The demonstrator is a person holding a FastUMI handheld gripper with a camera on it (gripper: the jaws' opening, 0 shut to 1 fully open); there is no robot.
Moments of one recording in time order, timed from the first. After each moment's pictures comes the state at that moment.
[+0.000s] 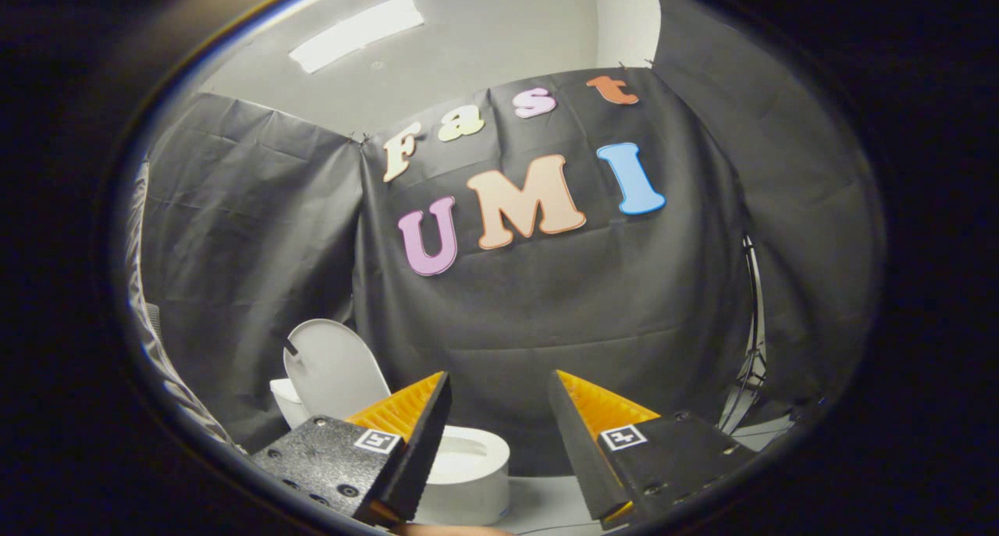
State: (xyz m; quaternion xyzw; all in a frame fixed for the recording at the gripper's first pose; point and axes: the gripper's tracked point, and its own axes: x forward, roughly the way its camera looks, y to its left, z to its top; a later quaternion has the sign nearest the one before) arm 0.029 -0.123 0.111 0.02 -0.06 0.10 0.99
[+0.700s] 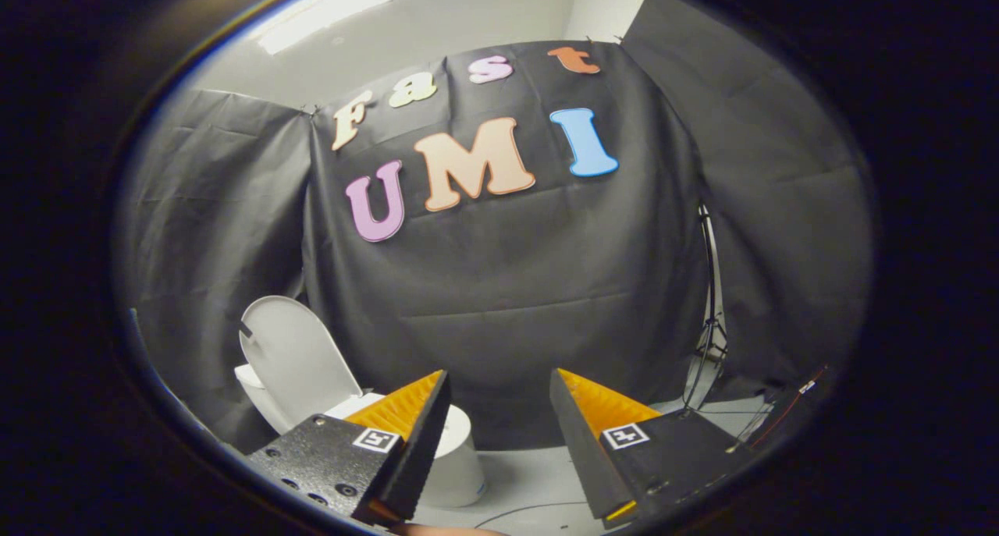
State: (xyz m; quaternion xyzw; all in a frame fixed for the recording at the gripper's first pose) arm 0.039 -0.166 0.082 0.04 0.02 0.02 1.00
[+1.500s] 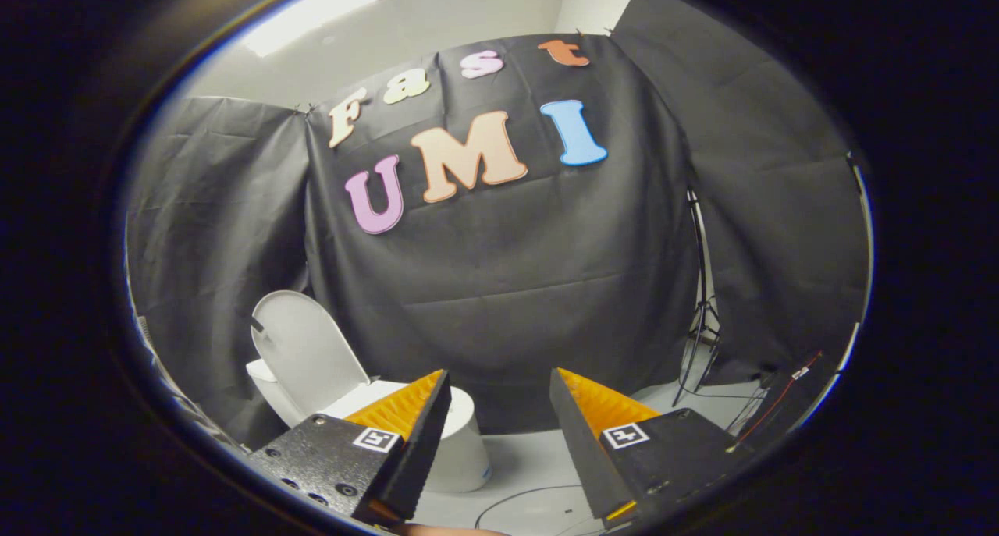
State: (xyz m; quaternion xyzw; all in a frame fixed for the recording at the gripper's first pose) arm -0.013 -0.175 0.072 0.06 0.04 0.01 1.00
